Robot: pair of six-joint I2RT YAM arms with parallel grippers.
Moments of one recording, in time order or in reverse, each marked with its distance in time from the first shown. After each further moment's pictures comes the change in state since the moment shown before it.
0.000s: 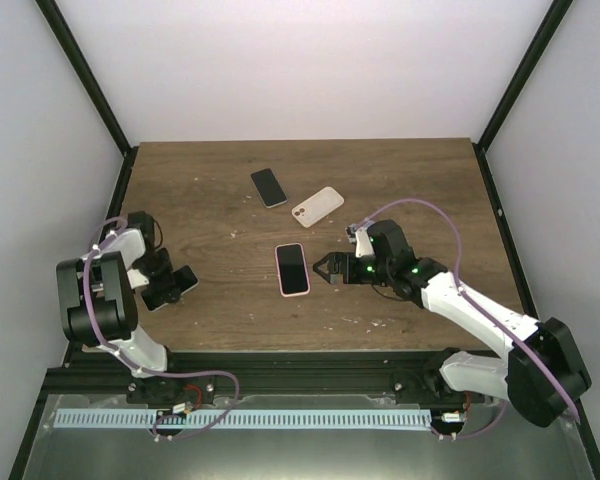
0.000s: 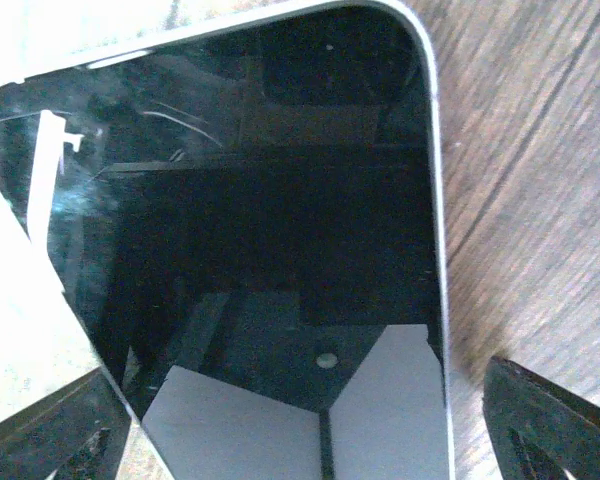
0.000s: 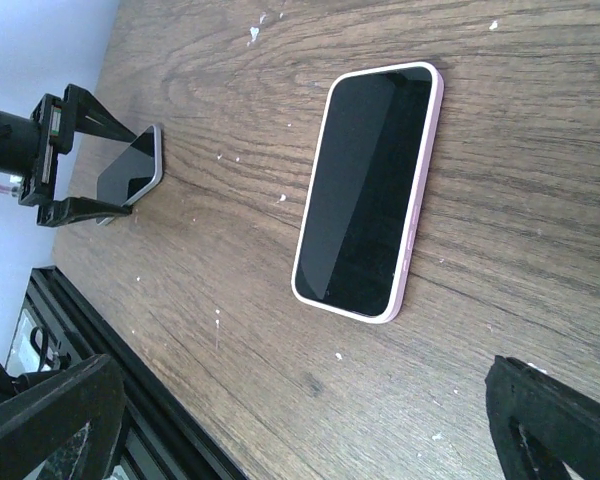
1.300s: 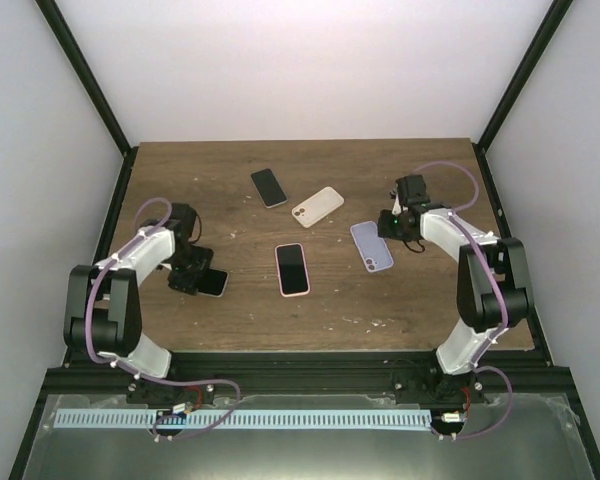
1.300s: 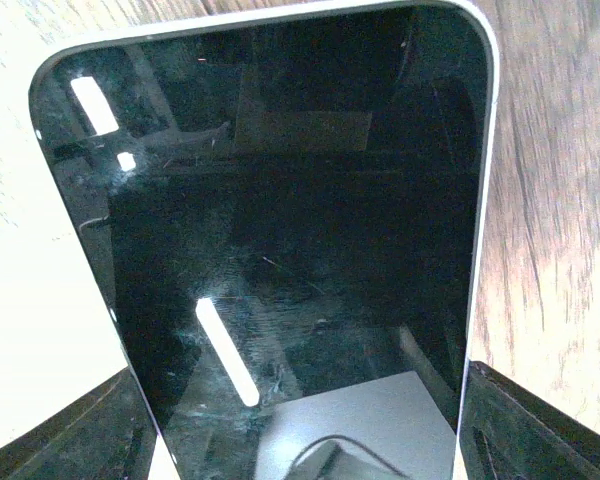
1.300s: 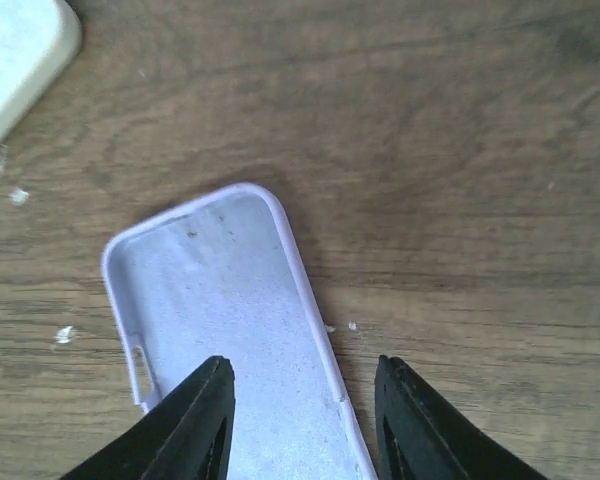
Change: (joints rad) left arm -0.301 -0.069 0.038 -0.050 0.009 0.428; right arm -0.409 0.500 0.377 -0.207 0.323 -0.287
